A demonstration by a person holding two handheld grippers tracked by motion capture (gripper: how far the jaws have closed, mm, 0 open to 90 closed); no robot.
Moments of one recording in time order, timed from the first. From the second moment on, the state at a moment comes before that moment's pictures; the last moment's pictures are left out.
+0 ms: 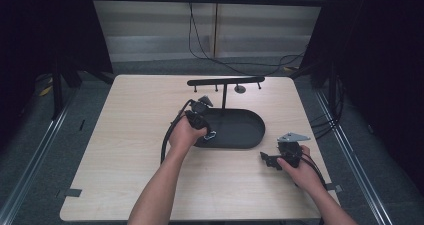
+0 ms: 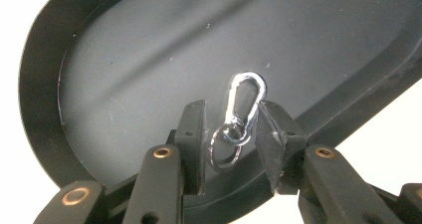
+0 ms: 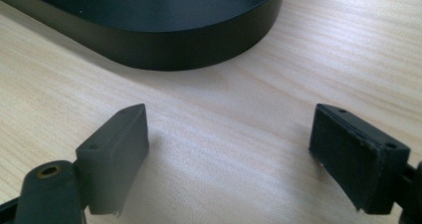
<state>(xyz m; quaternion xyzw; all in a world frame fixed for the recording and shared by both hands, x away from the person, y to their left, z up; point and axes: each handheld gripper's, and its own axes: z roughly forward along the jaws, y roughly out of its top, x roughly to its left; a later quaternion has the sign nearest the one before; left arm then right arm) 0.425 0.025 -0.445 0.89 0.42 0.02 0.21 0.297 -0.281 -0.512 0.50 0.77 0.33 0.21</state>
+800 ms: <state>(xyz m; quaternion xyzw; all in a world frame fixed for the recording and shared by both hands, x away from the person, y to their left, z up) 0.410 0.036 -0.425 0.88 0.41 0.02 0.23 0.297 -0.281 -0.512 0.50 0.77 0.33 0.21</state>
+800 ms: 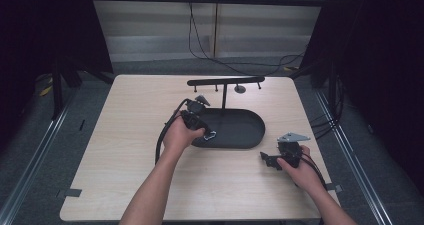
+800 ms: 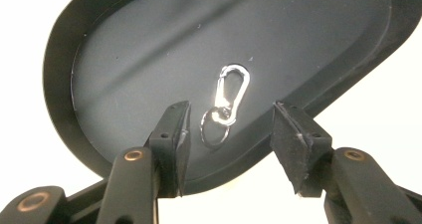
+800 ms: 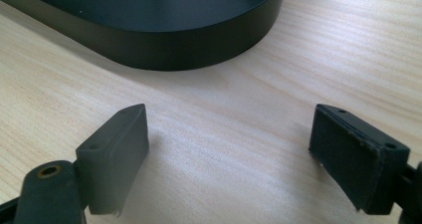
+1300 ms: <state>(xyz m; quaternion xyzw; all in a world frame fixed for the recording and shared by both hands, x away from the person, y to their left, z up) 0.400 0.047 -0.419 0.89 0.39 0.02 0.22 0.297 -0.281 -0.512 0.50 0.77 0.33 0.21</state>
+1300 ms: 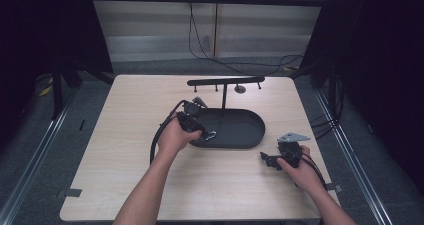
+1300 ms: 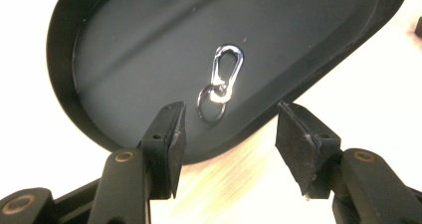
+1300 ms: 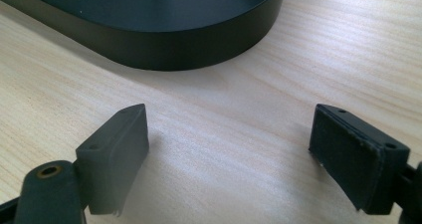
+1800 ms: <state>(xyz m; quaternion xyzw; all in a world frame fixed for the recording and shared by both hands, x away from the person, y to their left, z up) 0.391 0.064 -0.416 0.89 0.39 0.02 0.21 0.297 -0.281 -0.512 0.50 0.77 0.33 0.21</state>
